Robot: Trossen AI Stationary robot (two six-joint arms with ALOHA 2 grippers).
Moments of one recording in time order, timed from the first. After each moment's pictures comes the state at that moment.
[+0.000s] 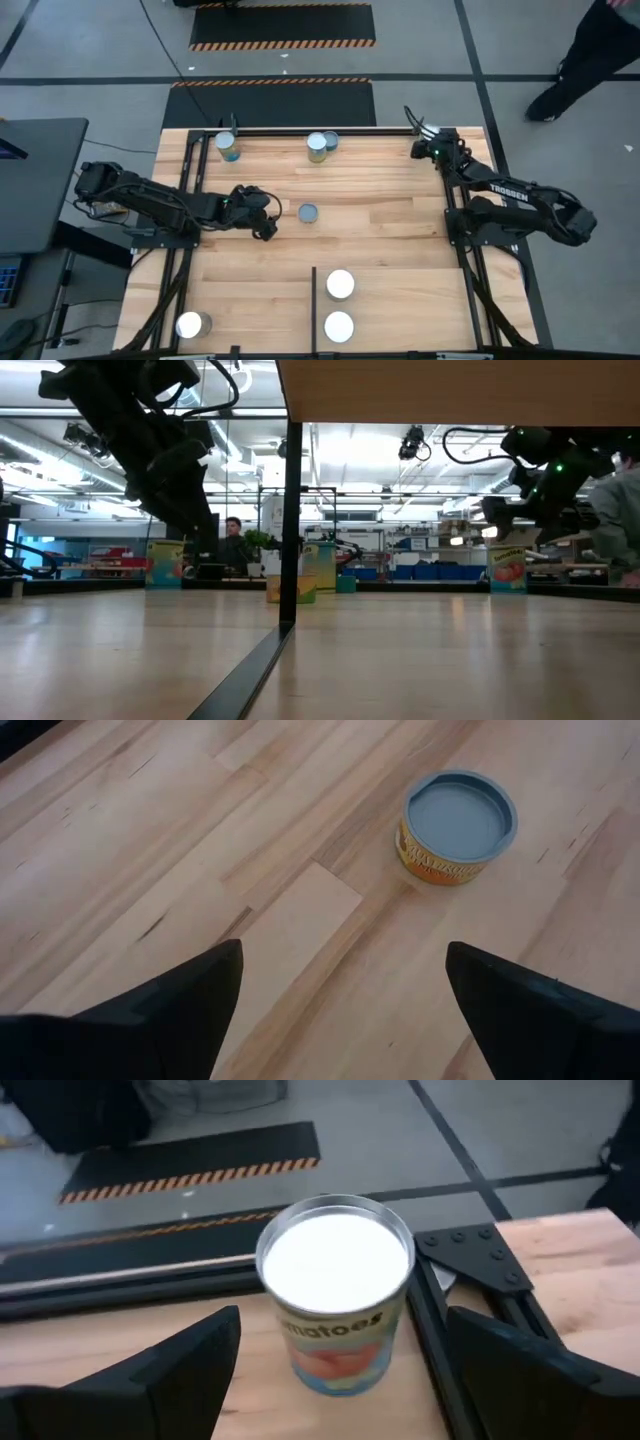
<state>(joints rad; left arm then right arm) -0.15 1.25 0.65 -0.41 -0.55 -0.69 -0.86 0.89 0.31 -0.06 0.64 0.57</state>
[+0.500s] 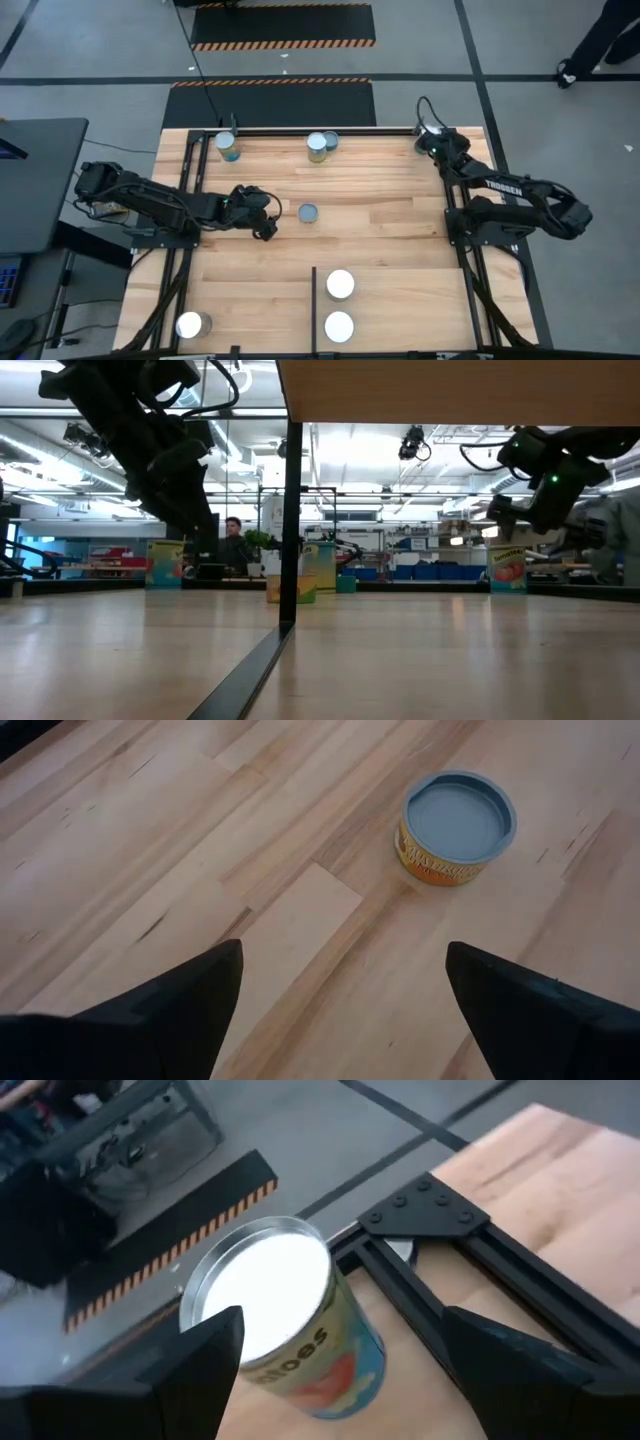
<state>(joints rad) -0.15 1.25 0.65 -0.41 -0.55 -0.69 -0.91 0.97 0.30 -0.04 0.71 1.03</state>
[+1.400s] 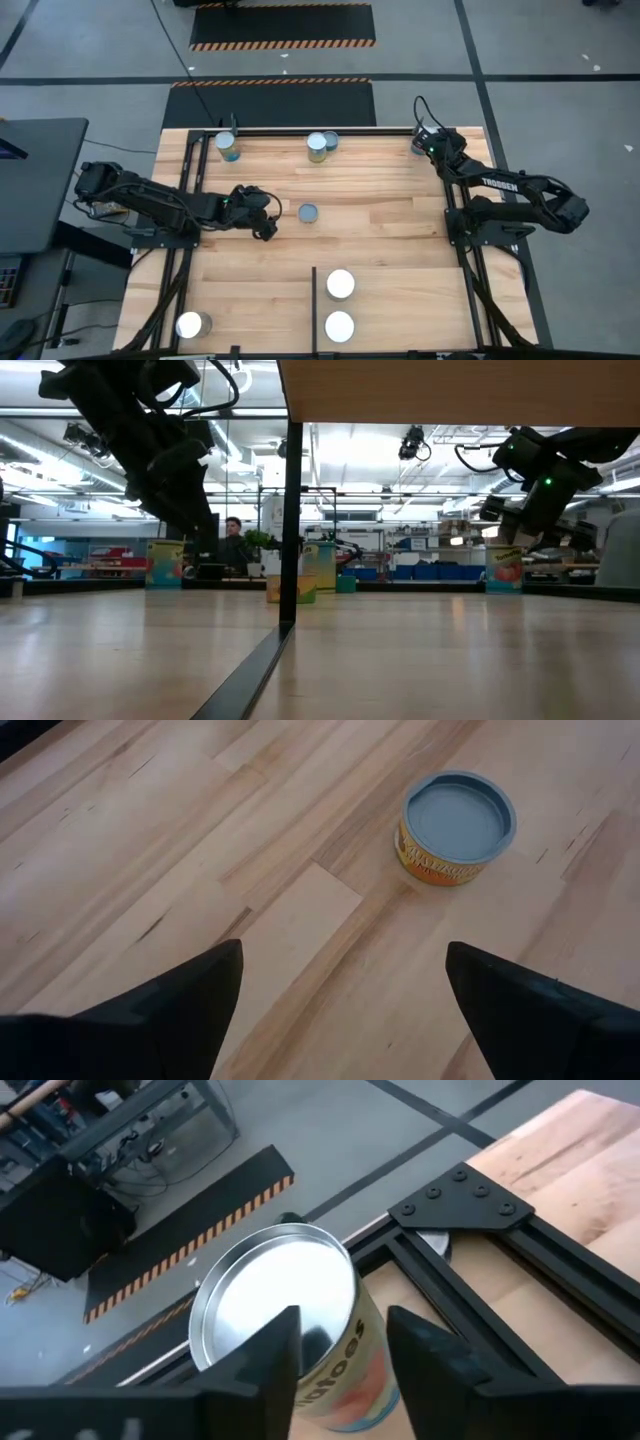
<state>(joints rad) -0.15 1.25 0.65 -0.41 -0.55 -0.69 -0.90 1.04 0.31 0.04 0.67 1.00</state>
